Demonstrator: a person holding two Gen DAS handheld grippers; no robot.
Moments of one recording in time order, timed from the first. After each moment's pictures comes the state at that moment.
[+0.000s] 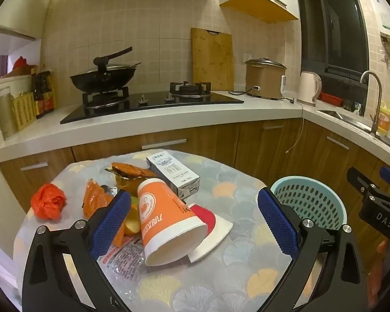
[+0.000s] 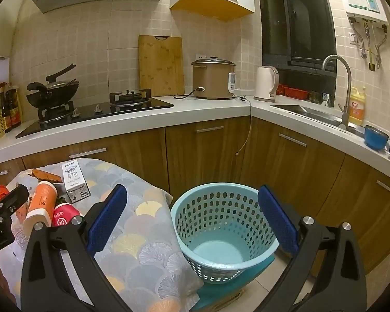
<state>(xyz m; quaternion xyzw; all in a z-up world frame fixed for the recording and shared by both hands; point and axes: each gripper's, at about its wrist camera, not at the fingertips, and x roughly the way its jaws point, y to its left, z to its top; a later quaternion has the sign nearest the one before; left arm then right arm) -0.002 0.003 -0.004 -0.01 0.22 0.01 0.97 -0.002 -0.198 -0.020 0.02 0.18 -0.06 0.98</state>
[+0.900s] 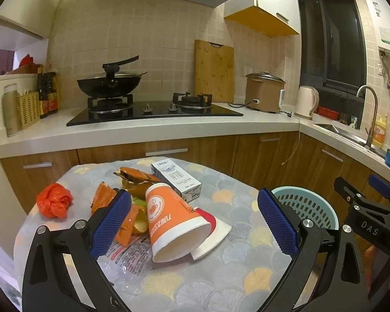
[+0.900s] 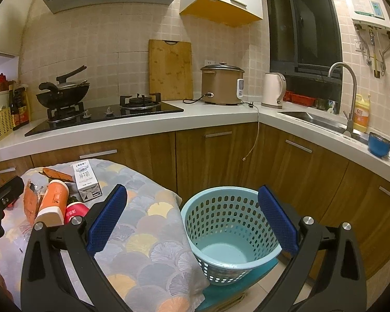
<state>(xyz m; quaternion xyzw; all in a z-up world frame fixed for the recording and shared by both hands) -0.031 0.008 0.004 -0.03 0.19 0.00 0.98 -0.018 -0.186 -0.011 0.01 0.17 -0.04 0.98</state>
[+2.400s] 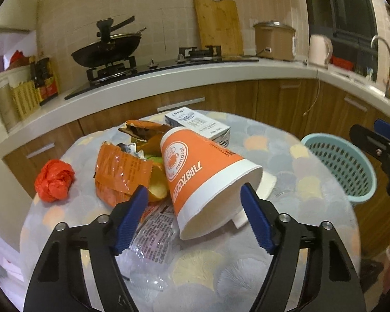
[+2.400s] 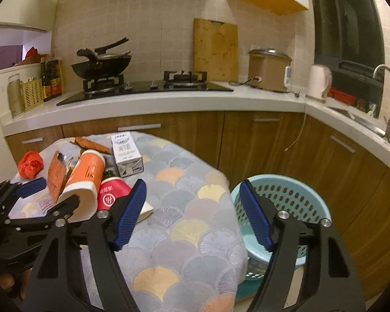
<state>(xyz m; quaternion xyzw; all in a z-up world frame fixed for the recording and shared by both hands) 0.016 0.032 -0.065 0.05 0.30 0.03 0.95 0.013 -0.127 -0.045 -0.02 0.24 0.08 0.97</state>
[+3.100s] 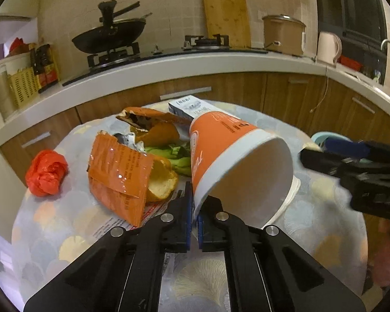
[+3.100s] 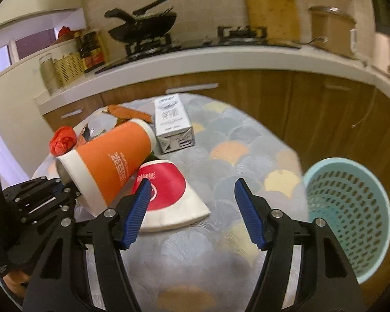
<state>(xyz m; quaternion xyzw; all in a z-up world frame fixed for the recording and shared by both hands) 0.034 0.047 -0.073 0.01 0.32 0.04 0.95 0.097 -0.092 -0.081 -0.01 0.35 0.25 0.90</state>
